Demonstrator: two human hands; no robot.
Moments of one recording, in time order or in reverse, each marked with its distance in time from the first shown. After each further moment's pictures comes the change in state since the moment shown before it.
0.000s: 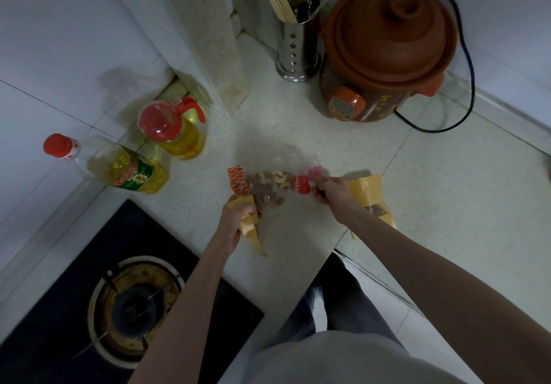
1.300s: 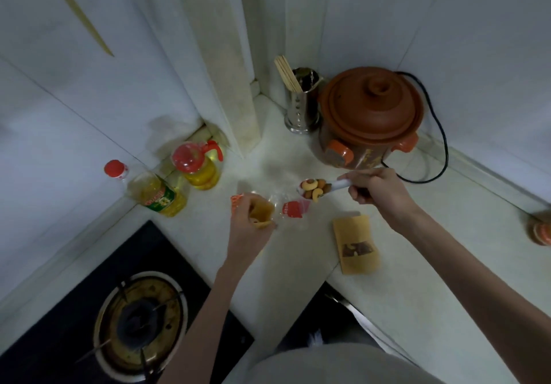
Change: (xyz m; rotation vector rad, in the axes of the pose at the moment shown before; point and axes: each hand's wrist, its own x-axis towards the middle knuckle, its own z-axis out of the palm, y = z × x) left_hand -0.095 0.062 0.057 0.465 0.142 0.781; right_hand -0.138 -0.144 -0.062 -0.328 -0.215 -0.490
